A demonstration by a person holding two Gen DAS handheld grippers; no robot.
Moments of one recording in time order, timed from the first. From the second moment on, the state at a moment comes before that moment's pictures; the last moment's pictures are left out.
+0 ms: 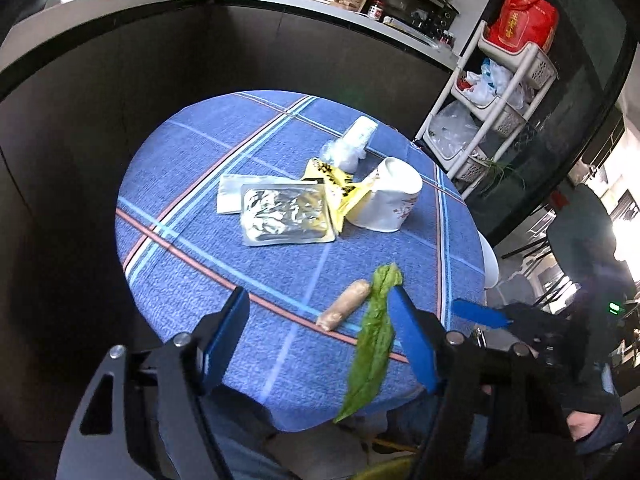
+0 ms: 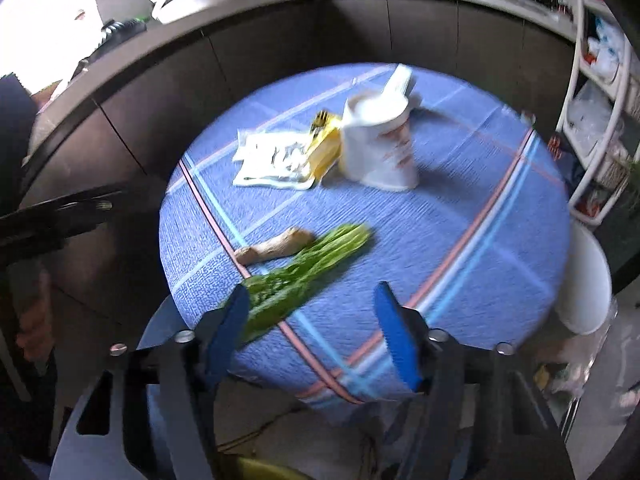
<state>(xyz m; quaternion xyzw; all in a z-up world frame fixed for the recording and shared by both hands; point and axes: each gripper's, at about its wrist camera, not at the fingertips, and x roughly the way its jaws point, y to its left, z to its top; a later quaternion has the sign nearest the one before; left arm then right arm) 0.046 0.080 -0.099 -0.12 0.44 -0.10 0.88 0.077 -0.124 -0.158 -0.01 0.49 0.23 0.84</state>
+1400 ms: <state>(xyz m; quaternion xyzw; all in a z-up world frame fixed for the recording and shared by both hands) 0.116 -0.001 -0.174 0.02 0.51 -0.21 0.84 0.106 -0.147 -0.154 0.02 0.47 0.13 0.88</state>
